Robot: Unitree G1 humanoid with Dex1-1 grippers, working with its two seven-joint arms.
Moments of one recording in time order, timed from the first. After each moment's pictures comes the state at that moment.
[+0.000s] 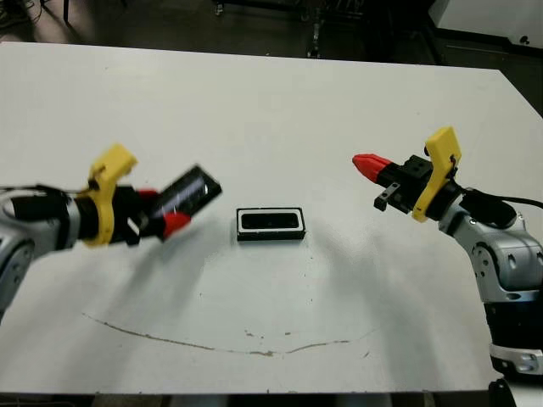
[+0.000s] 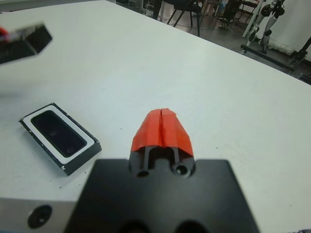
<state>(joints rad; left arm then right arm) -0.43 0.86 -0.05 -0.16 -0.44 0.78 -0.80 -0.42 -0.49 -0.02 0.04 0.29 0.41 0.71</state>
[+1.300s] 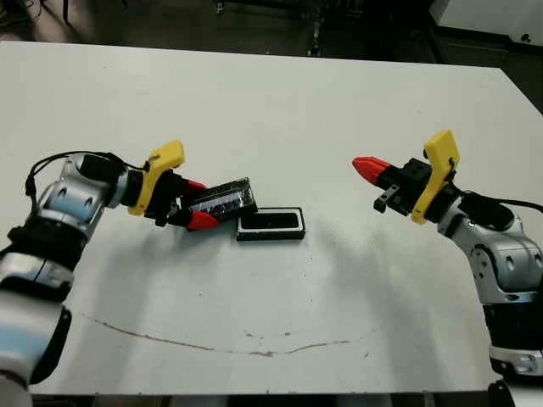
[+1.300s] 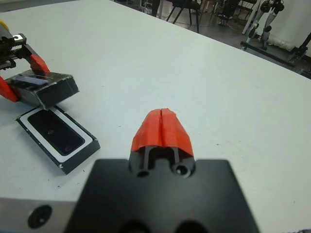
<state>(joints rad) -0.83 0.59 -0.27 0.78 -0.15 0.24 -1.47 -0.41 -0.48 -0.02 0.04 0.29 0.41 0.70</state>
